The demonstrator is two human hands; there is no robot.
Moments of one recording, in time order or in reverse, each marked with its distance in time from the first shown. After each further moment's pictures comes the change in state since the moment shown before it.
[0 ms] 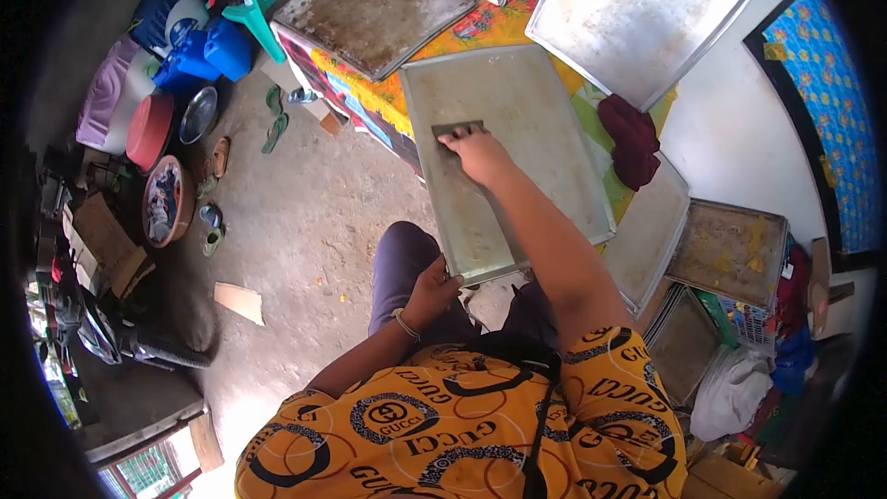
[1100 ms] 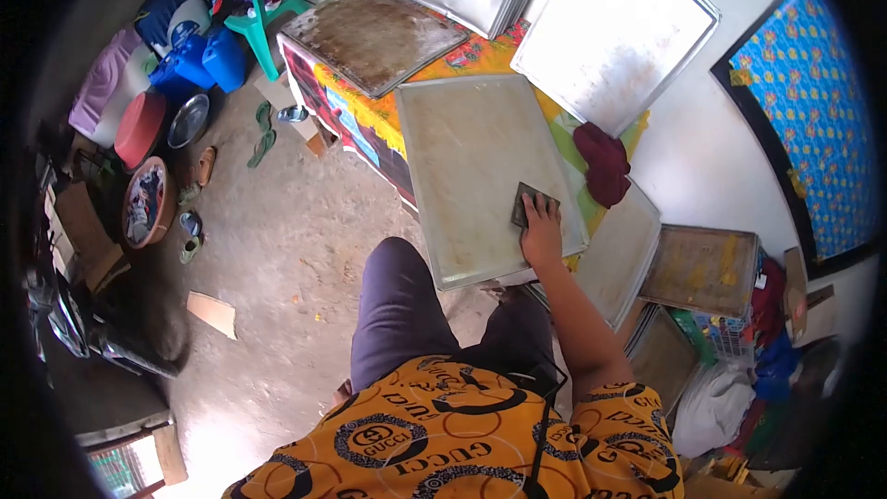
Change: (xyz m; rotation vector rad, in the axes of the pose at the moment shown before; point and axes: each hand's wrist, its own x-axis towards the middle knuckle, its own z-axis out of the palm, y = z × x) left_hand -0.213 -0.276 -0.107 0.744 0.669 -0.534; right_hand -0.178 0.040 0.004 -0.130 0.222 0.390
